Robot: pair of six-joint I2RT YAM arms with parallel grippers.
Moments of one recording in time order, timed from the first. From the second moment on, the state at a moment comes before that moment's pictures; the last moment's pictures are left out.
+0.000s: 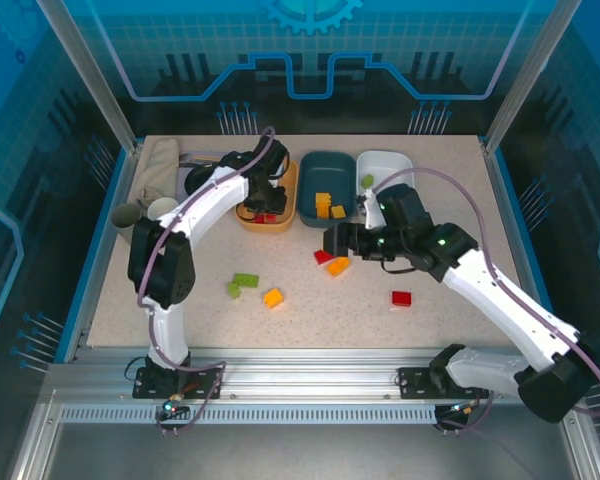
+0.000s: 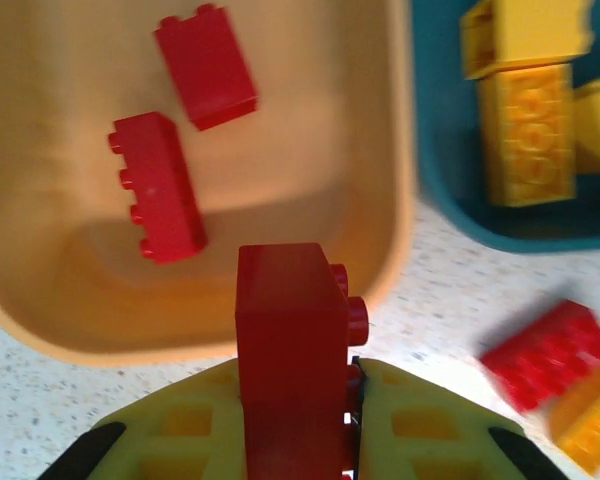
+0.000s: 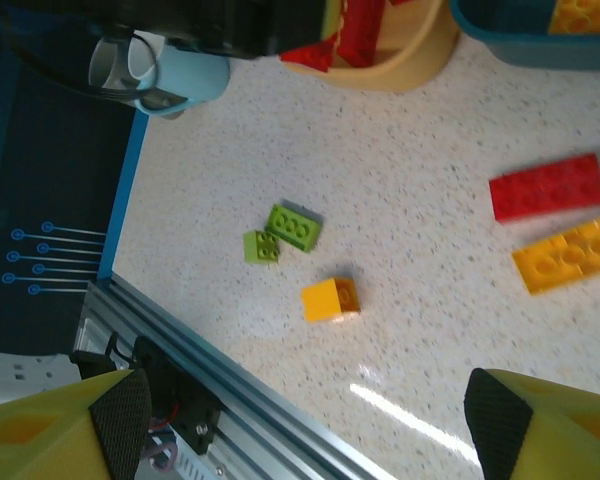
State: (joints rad) left arm -0.40 1.99 1.76 -1.00 -0.03 -0.35; right arm 0.61 1.18 1.14 -0.69 -0.34 0.65
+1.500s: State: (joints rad) left arm -0.33 1.50 1.43 -1.00 -0.05 -0.67; right arm 0.89 1.65 1.39 -0.77 -0.21 0.27
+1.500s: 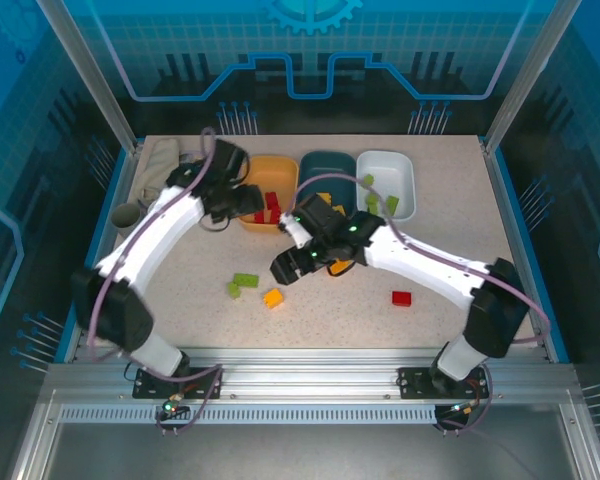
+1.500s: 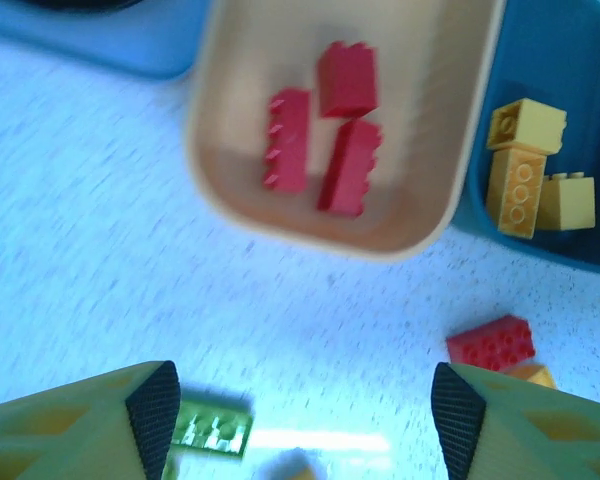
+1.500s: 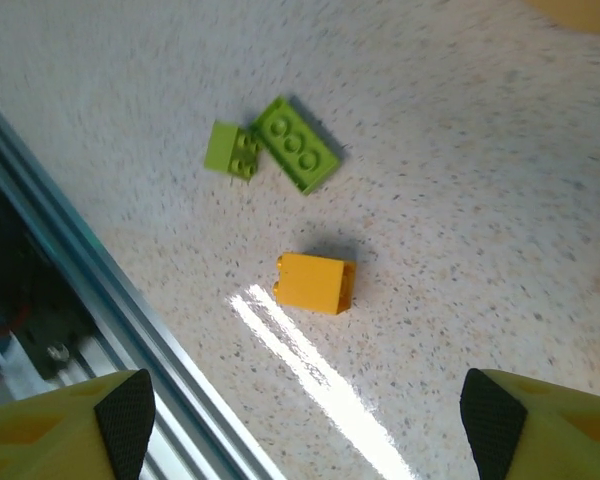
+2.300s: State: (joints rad) left arm -0.32 0.72 1.02 -1.31 -0.13 -1.11; right arm 1.00 2.31 1.93 -0.98 -0.07 -0.07
